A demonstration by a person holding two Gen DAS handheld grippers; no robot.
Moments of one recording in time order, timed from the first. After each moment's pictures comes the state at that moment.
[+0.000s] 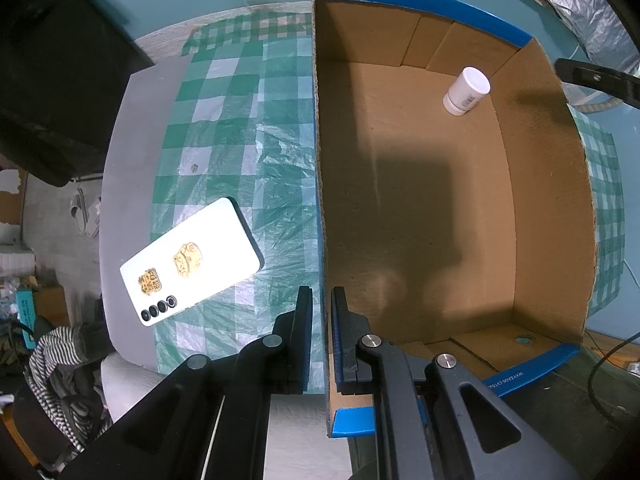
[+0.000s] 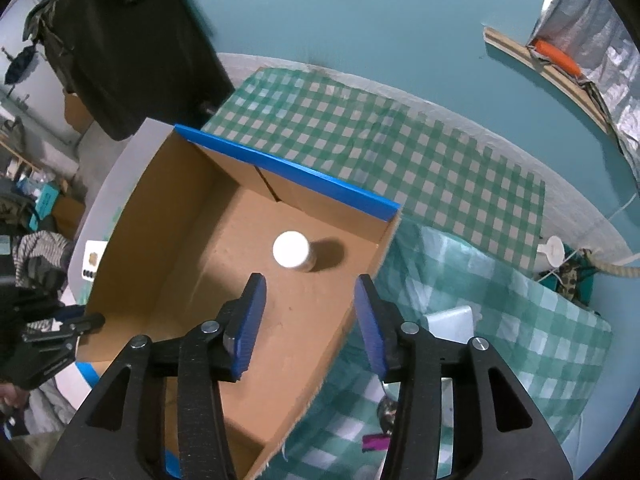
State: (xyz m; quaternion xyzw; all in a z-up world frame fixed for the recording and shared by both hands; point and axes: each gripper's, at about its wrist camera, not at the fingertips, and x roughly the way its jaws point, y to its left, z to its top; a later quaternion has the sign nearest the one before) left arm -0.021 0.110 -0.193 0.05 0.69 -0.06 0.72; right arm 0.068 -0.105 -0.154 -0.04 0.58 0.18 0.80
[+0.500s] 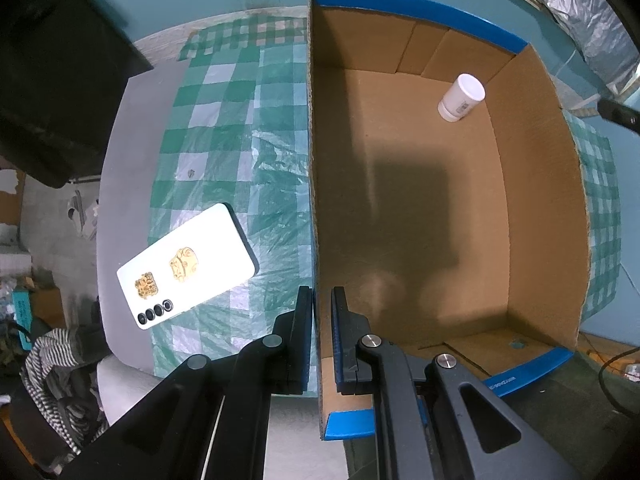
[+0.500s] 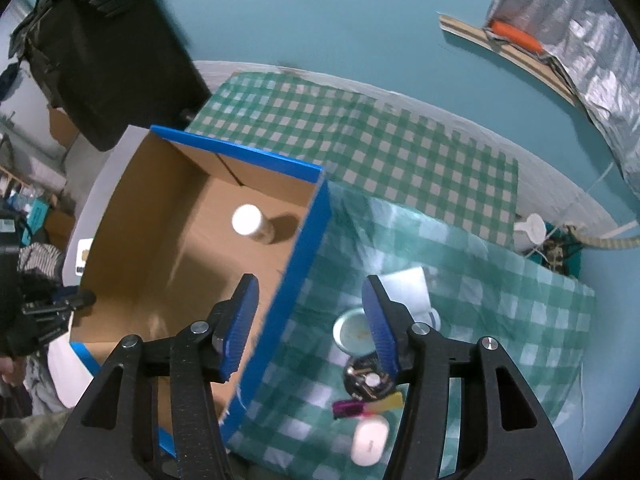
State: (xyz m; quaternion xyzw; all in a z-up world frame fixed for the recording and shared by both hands) left arm -0.019 0.109 -0.191 0.04 0.68 -0.07 0.73; right arm 0.043 -0.154 -0.140 -0.02 0.58 0.14 0.80
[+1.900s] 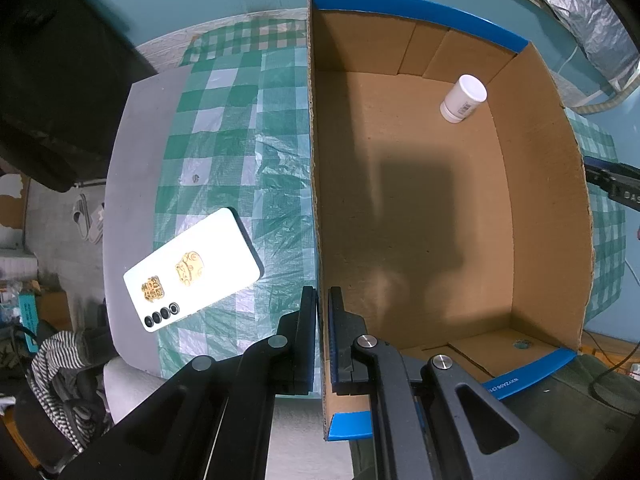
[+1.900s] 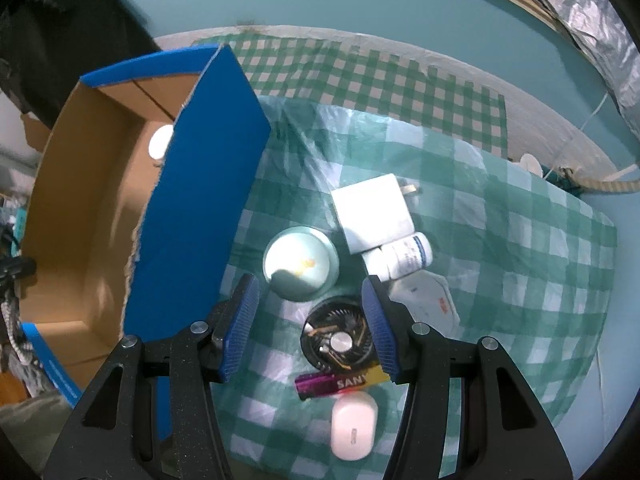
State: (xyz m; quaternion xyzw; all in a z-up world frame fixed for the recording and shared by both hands) left arm -0.019 0.108 -0.189 0.06 0.68 -0.06 0.73; right arm 0.022 -0.192 -0.222 0.00 0.63 0.10 0.77
